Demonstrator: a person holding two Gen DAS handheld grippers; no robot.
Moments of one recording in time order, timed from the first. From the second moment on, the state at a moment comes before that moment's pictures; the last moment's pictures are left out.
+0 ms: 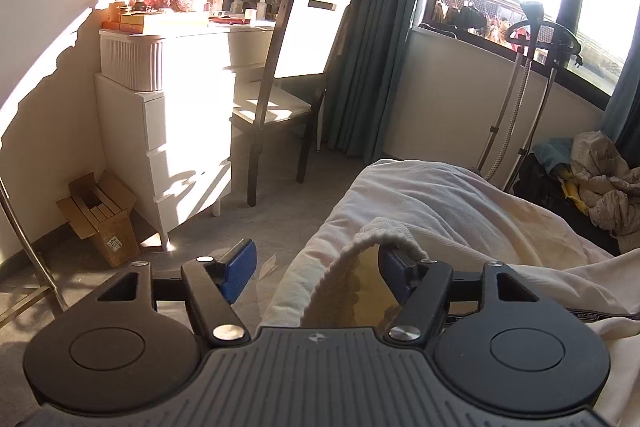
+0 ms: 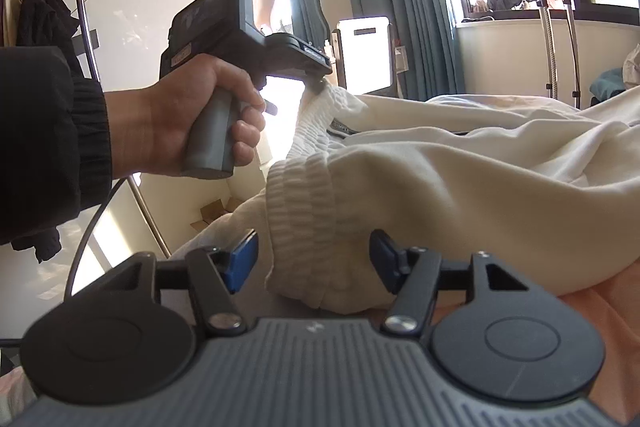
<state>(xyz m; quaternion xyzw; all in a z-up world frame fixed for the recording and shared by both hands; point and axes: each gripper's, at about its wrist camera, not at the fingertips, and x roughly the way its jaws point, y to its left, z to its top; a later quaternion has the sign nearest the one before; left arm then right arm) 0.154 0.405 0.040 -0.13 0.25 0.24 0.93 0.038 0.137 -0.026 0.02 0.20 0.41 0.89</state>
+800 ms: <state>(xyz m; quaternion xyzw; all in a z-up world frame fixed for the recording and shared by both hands) 0.034 0.096 0.080 -0.02 0.17 0.06 0.98 -0.006 -0.143 0.047 0.02 0.12 0.18 0.98</state>
